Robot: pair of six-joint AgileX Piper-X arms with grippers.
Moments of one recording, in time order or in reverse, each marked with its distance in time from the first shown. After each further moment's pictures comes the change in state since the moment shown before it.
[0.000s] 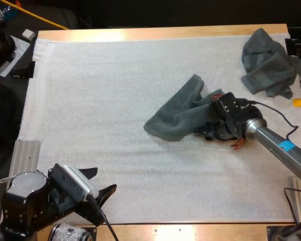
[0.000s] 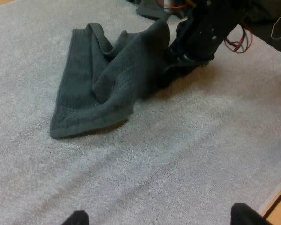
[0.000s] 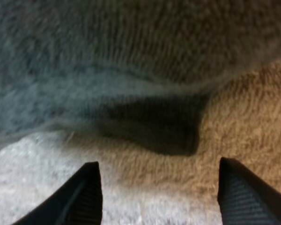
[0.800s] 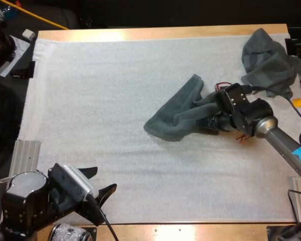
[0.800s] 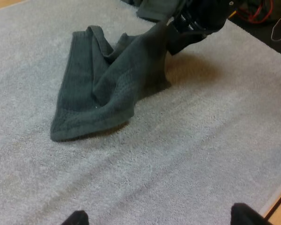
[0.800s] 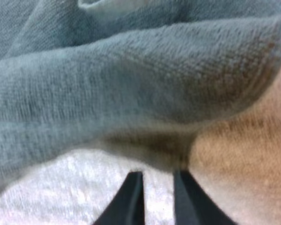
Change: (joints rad) left arm 0.000 0.000 0.000 -0.004 0.000 0.000; right arm 0.010 -0.118 -0.084 0.092 0.067 -0.090
